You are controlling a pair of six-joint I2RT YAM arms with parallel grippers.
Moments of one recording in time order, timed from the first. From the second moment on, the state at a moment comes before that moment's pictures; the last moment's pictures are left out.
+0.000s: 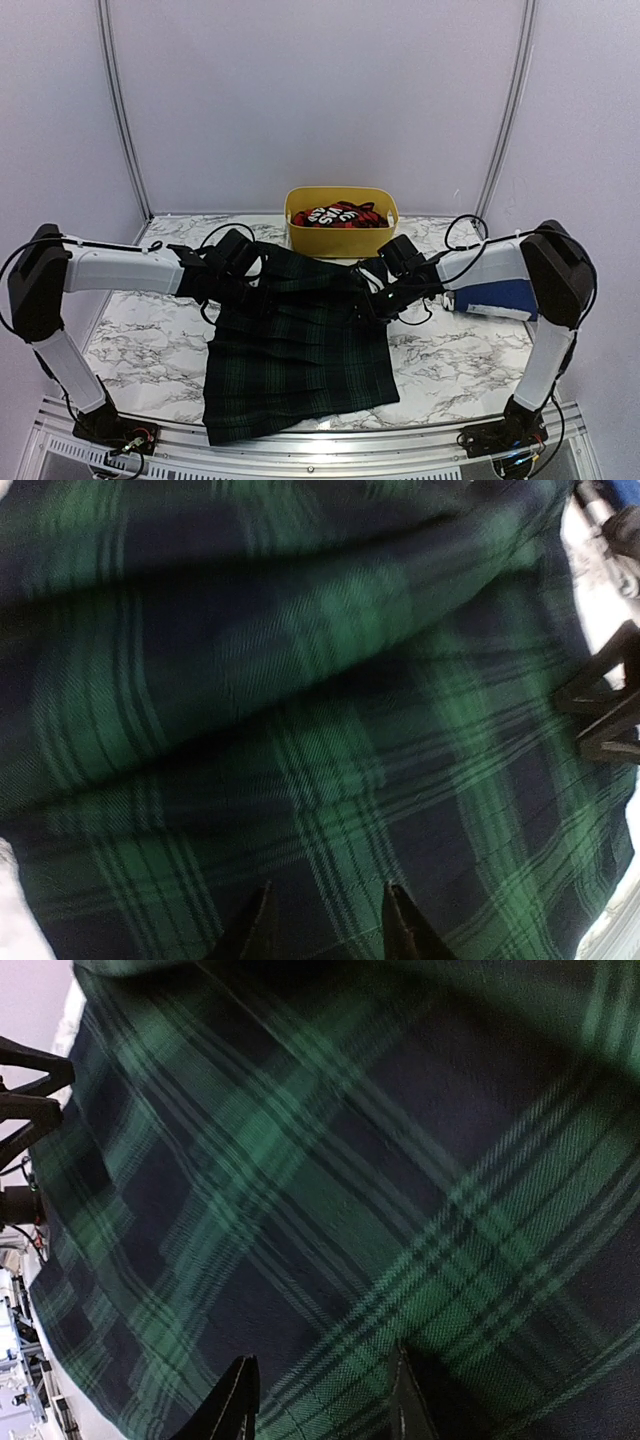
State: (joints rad) left arm -0.79 1.68 1.07 -0.34 0.01 -0.45; right arm 0.62 1.83 1.06 -0.25 -0.57 0.32
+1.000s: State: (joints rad) left arm -0.82 1.67 1.20 -0.36 0.01 -0.38; right arm 0.57 1.59 1.11 -0.40 -0.52 0.21
